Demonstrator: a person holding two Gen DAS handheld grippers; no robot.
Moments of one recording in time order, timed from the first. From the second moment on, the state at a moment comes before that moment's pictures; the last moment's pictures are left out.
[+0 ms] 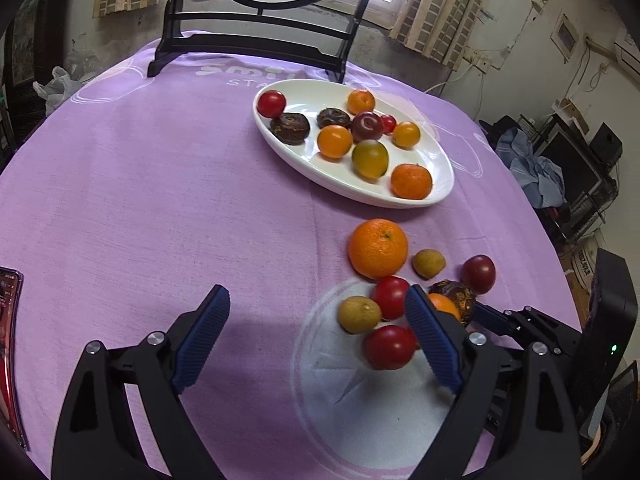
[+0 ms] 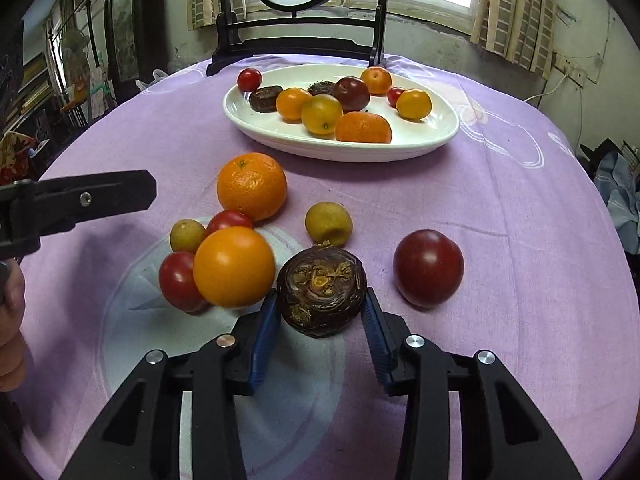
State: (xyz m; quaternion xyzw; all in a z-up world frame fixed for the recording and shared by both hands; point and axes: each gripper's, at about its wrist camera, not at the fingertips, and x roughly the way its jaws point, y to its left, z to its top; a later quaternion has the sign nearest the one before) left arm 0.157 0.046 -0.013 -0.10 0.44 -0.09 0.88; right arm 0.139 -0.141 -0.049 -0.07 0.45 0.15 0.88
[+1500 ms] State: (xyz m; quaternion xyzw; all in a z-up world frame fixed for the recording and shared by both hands) left arm 0.139 -0.075 -0.037 0.07 0.46 -0.13 0.88; right arm 0.102 -0.227 -0.012 0.06 0.39 0.16 0.91
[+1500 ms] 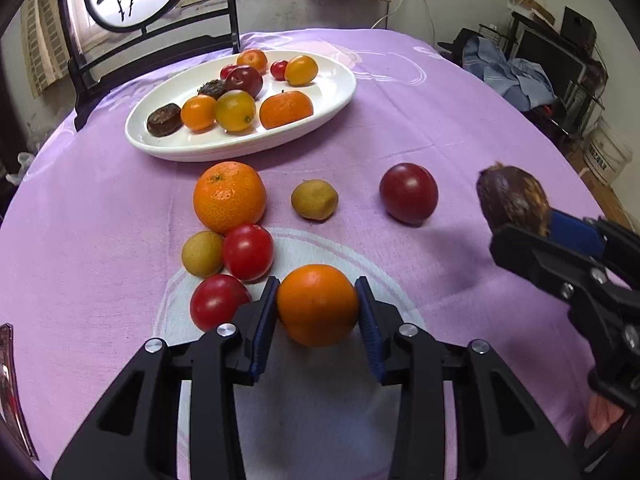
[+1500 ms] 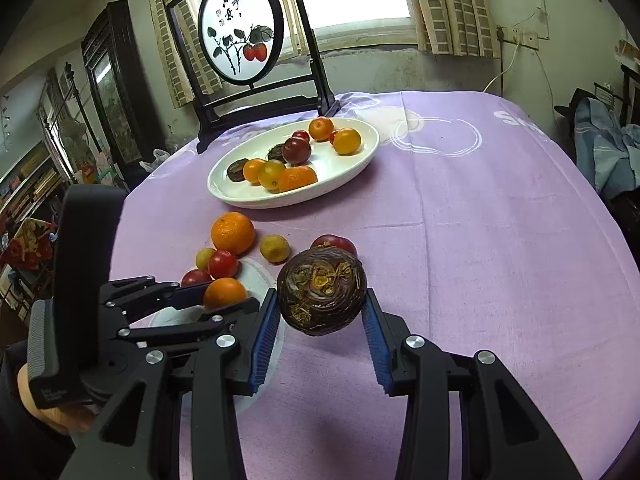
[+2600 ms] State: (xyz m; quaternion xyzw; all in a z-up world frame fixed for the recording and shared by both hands) left arm 0.307 -0.003 0.003 -0.01 0.45 -0.04 0.89; right arm 0.287 -0.149 -0.001 -0.03 0.41 0.15 0.90
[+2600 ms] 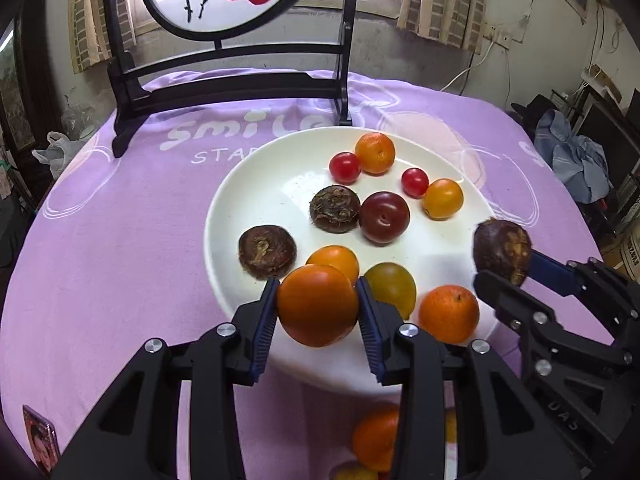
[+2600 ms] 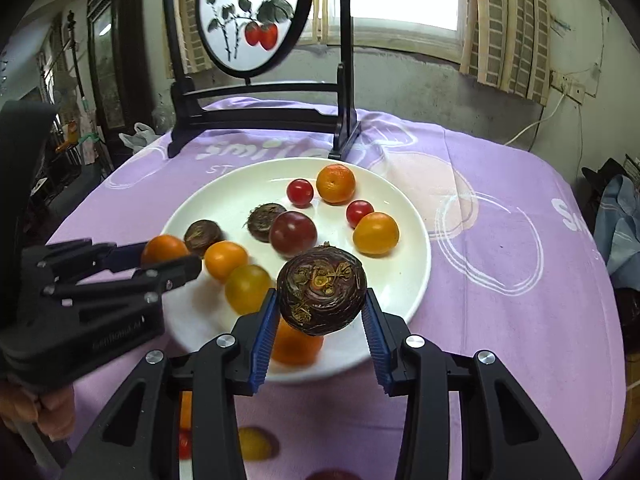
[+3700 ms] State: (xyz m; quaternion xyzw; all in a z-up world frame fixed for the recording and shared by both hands) left arm 0.150 0.017 0.001 -0.03 0.40 -0.04 0.92; right arm 0.138 -0.194 -0.029 -0.01 0.44 0.13 0.89
